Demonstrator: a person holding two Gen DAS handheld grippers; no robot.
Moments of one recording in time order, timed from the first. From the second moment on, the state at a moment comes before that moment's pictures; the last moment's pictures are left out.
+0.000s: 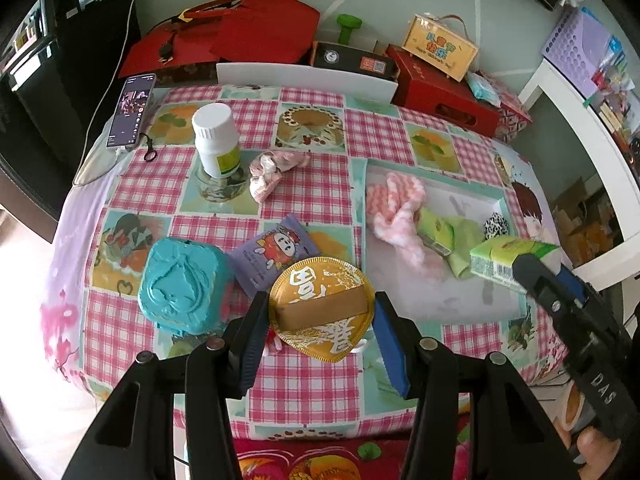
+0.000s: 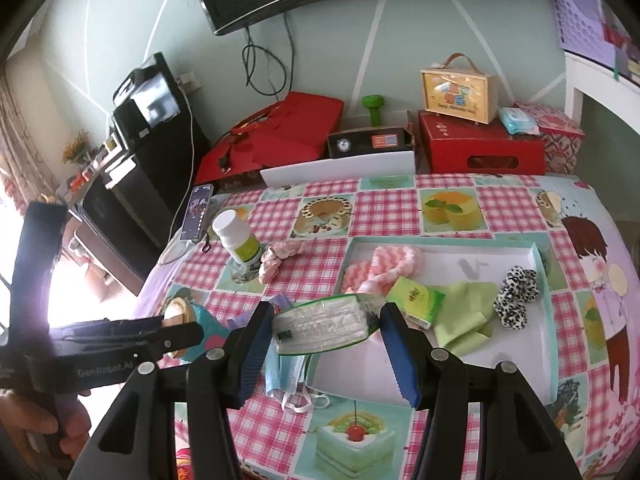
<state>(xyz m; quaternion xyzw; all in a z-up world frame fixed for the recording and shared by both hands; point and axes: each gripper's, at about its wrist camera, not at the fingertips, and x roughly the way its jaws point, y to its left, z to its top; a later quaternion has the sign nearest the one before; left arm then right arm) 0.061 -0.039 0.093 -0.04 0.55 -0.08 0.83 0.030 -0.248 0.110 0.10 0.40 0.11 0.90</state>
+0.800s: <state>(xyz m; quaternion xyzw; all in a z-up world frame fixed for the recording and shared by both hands) 0.083 -0.125 0.045 0.01 0.58 -0.12 0.81 0.033 -0.393 0.054 0.18 0.42 -0.04 0.89</state>
